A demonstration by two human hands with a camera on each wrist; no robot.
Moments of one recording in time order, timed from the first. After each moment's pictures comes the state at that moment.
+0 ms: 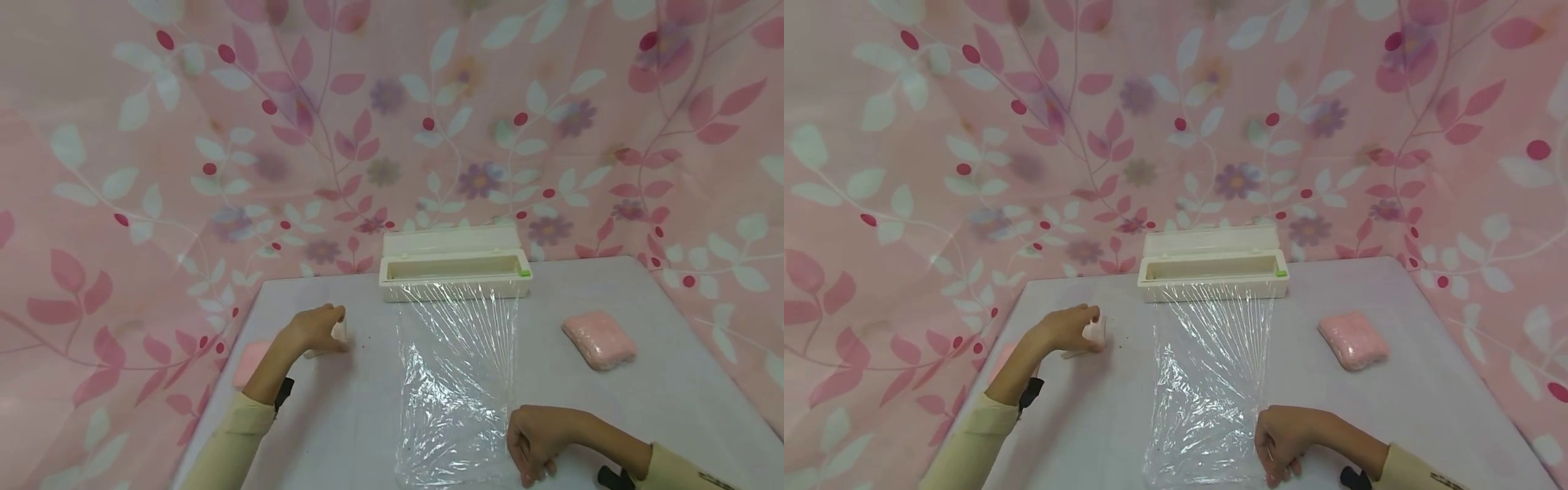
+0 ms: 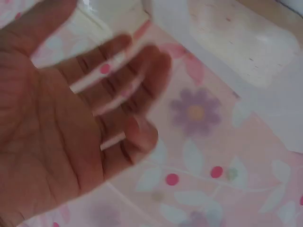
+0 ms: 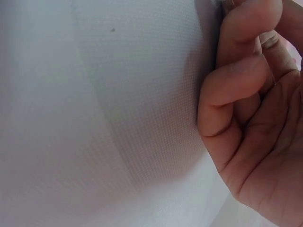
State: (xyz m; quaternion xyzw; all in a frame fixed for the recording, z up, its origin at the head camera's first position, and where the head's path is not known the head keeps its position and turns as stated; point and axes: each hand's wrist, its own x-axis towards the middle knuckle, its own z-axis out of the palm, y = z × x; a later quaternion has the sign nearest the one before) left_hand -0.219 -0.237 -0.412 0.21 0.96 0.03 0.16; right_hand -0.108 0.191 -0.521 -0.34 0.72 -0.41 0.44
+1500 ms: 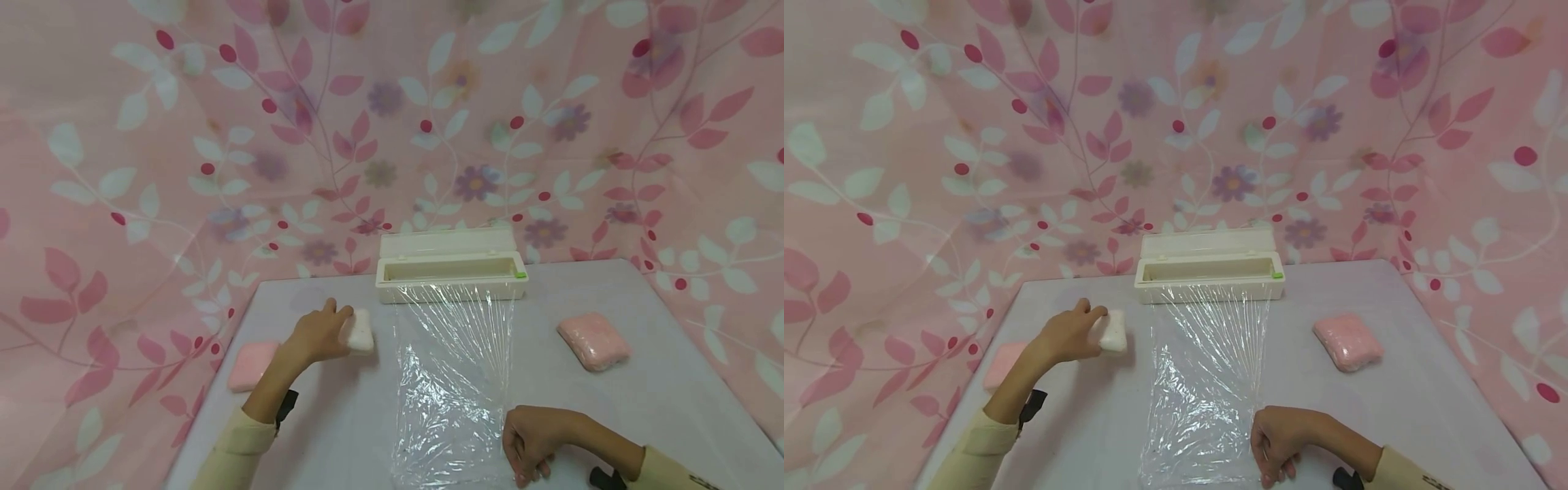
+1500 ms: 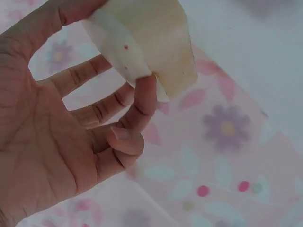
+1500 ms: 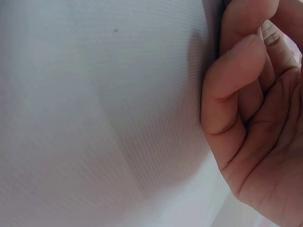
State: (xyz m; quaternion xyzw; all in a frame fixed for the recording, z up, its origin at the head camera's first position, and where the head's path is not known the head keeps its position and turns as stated) left_hand -0.202 -0.221 -0.416 0.20 0.98 0.02 0.03; right_hand -0.106 0.192 -0.528 -0.32 0.73 -0.42 0.44
